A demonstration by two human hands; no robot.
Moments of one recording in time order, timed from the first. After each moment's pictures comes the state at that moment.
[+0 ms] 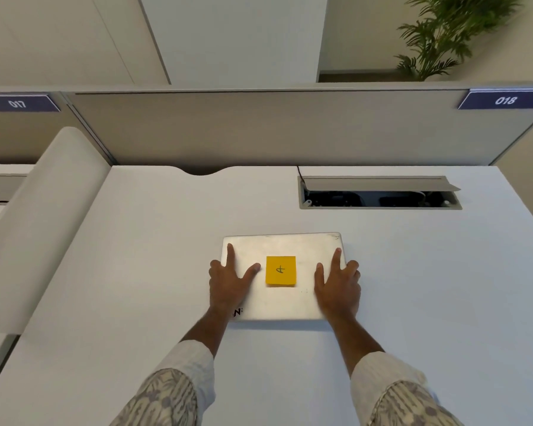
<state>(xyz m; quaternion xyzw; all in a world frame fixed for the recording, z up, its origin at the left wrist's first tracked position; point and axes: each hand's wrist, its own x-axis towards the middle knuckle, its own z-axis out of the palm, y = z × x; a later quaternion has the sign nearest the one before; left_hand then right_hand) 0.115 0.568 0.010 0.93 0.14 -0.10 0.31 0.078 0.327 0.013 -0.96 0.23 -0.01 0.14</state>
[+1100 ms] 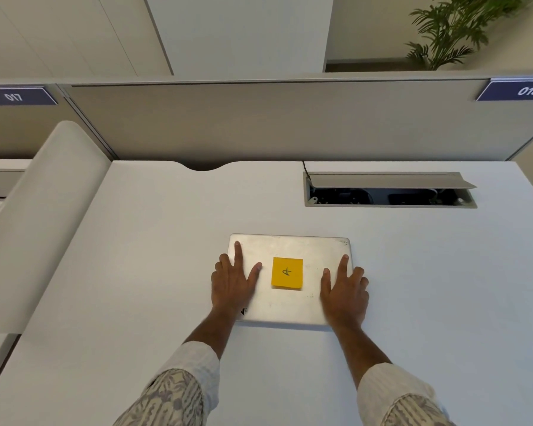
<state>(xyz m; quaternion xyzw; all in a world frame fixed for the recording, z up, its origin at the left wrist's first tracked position) 0.120 0.567 -0.012 1.00 0.05 -0.03 0.08 0.075 0.326 -0.006 -0.96 0.25 0.02 0.12</state>
